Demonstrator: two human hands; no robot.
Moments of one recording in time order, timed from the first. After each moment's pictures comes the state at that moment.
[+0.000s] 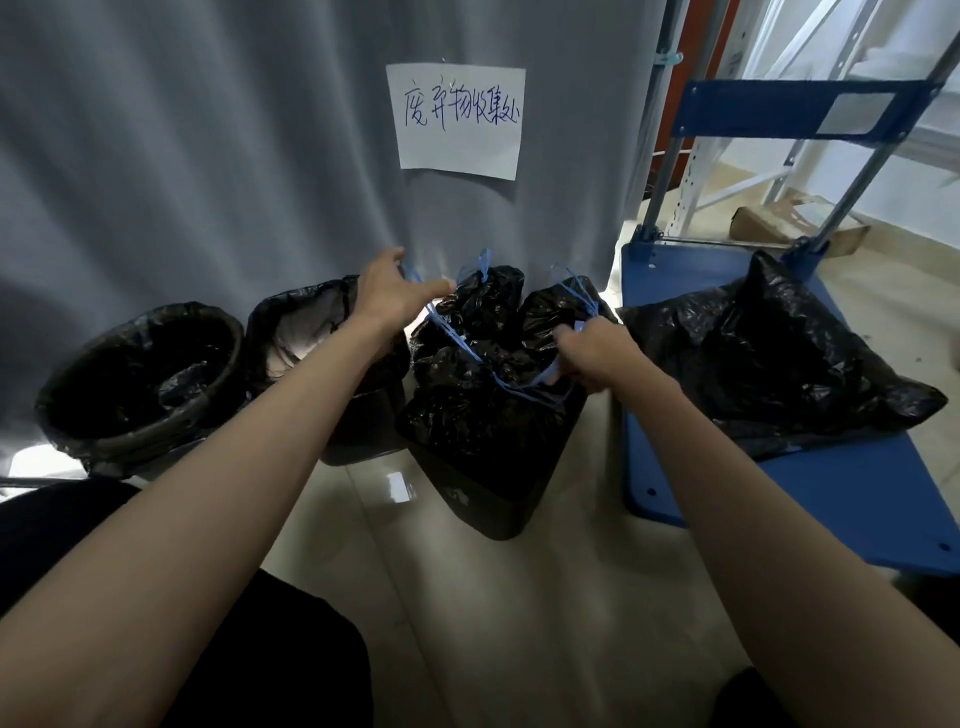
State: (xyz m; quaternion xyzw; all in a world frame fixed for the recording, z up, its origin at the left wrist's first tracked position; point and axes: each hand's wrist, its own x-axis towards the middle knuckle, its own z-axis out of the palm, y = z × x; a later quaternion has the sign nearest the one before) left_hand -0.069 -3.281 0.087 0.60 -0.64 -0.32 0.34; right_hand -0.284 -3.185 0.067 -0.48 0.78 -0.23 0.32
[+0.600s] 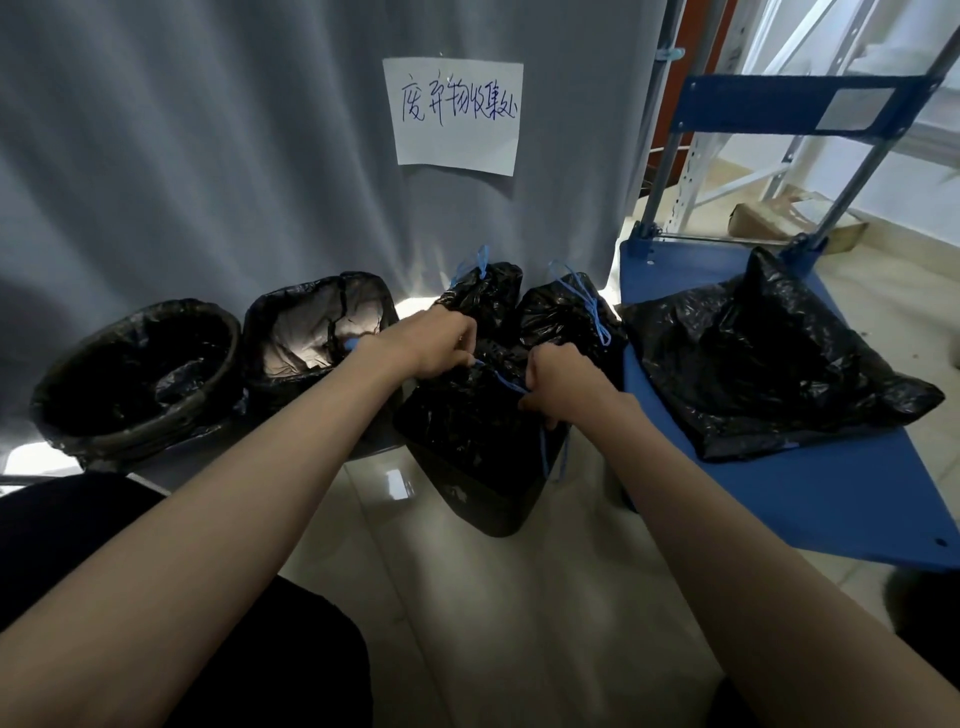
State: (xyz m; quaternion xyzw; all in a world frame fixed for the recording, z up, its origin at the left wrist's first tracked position) left_hand -0.085 -3.276 0.056 0.42 -0.90 -0.09 -0.02; right_hand -0.249 -3.171 0.052 -0.63 0.74 -0.07 0.23
